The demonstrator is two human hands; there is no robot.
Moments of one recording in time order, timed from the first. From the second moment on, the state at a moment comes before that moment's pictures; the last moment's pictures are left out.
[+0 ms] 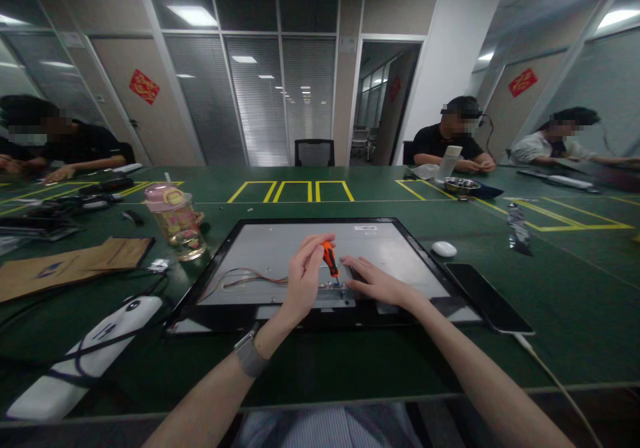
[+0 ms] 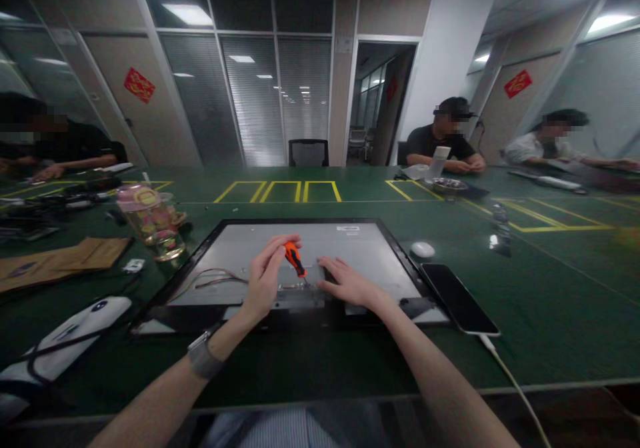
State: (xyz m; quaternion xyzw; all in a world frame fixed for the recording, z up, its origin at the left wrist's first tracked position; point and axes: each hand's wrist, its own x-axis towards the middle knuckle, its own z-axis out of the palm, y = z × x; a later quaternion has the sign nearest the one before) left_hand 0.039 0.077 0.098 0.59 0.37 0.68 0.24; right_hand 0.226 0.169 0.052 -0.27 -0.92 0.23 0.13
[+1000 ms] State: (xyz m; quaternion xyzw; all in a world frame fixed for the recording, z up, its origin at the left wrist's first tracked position) left_hand 0.039 0.079 0.097 0.60 0.39 0.67 0.20; right_hand 0.226 0.172 0.047 -0.27 -0.92 0.23 0.14
